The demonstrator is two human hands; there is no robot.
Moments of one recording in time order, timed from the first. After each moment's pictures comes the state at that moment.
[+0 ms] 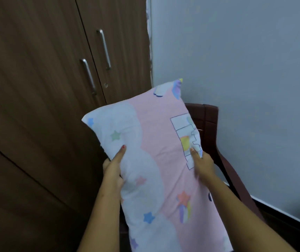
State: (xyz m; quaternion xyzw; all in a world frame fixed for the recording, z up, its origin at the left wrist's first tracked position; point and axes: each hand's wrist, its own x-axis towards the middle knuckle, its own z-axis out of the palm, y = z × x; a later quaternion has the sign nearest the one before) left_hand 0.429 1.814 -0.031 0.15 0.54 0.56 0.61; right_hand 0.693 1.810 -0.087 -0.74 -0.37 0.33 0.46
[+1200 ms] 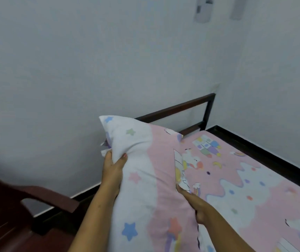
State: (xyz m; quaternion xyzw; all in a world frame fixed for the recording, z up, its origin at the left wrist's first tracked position) left_hand 0.851 1.454 0.009 0.63 0.21 0.21 0.72; right_hand 0.886 1.206 -0.065 -0.64 0.15 0.35 0.67
